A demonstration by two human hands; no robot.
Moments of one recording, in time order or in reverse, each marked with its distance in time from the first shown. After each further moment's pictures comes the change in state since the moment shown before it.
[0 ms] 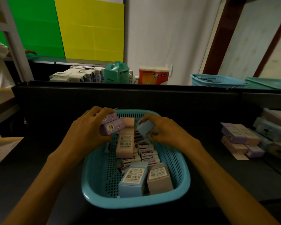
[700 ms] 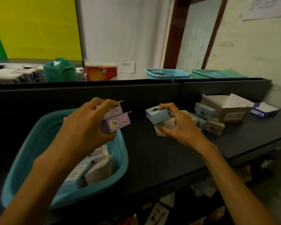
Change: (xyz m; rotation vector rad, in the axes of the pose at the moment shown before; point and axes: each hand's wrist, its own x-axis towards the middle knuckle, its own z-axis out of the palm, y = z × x) left_hand 0.008 0.157 -0.011 -0.146 0.018 0.279; right_hand -0.158 0.079 -0.085 0.121 0.361 0.234
